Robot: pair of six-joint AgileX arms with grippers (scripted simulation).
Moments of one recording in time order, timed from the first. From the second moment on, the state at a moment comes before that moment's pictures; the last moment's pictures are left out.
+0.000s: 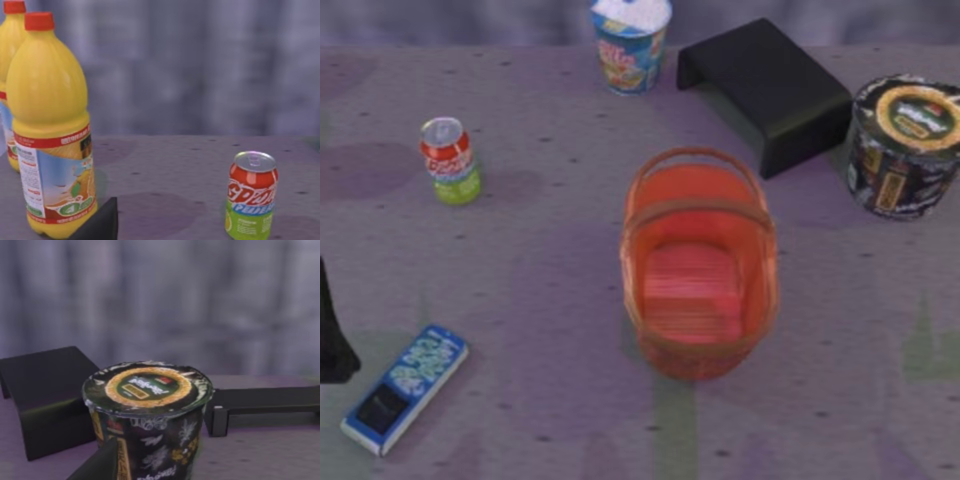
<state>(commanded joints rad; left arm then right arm) 0.00 0.00 0.00 0.00 0.00 0.00 0.00 0.00 0.00 0.00 0.00 0.00</state>
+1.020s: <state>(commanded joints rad) -0.09 0.79 0.74 -0.53 0.09 0.20 0.00 0.00 0.00 0.00 0.00 0.00</state>
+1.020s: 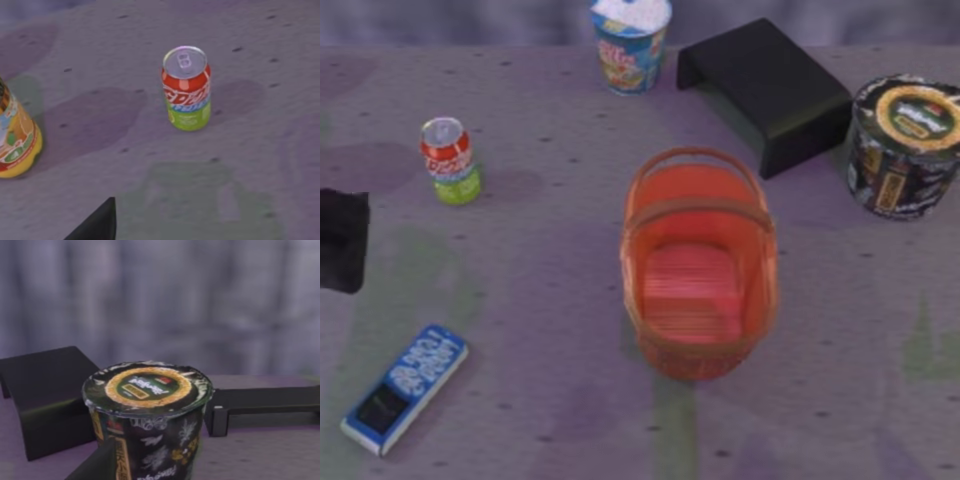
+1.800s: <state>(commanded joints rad) -0.13 2.06 1.99 -1.32 0.08 0.51 0.00 0.00 0.00 0.00 0.00 0.00</state>
